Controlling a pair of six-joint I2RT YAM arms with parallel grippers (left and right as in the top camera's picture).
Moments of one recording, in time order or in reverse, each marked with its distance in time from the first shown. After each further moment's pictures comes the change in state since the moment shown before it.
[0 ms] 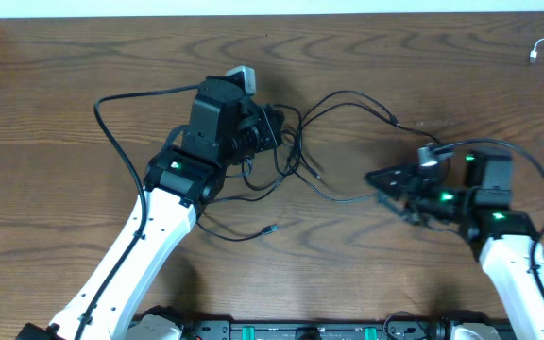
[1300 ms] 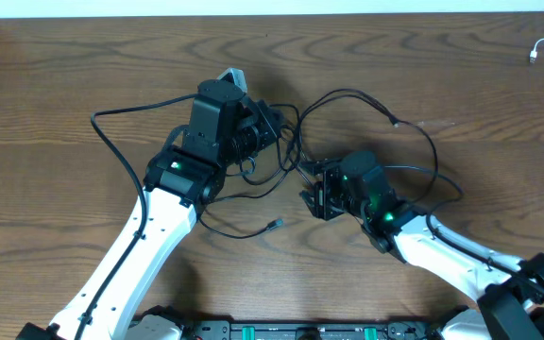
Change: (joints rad) left arm 0.000 0.000 0.000 -0.008 -0.008 -0.187; right arm 0.597 0.352 0.000 0.640 0.707 1.233
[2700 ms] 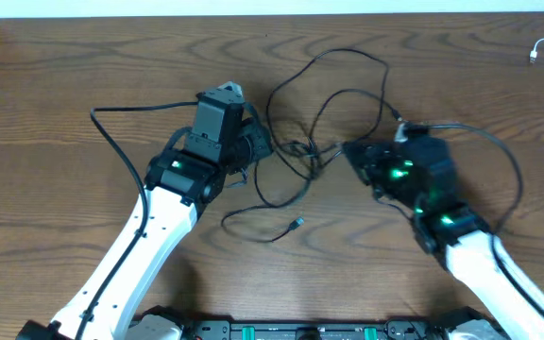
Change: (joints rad) left arm 0.000 0.012 0.000 -0.181 -0.130 0.157; right arm -0.262 -0.338 0.000 -0.135 -0.088 -0.719
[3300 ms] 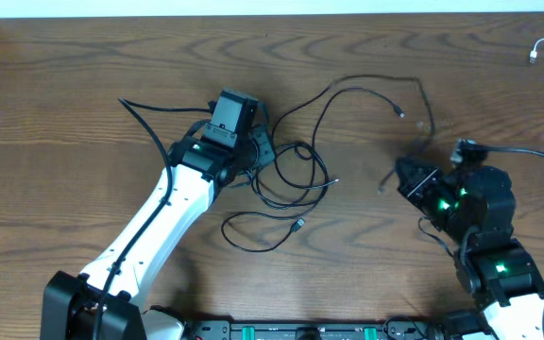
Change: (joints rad) left arm 0.000 0.145 0.000 -0.038 0.024 0.013; right arm -0.146 -0.357 0.000 -0.448 0.142 -0.352
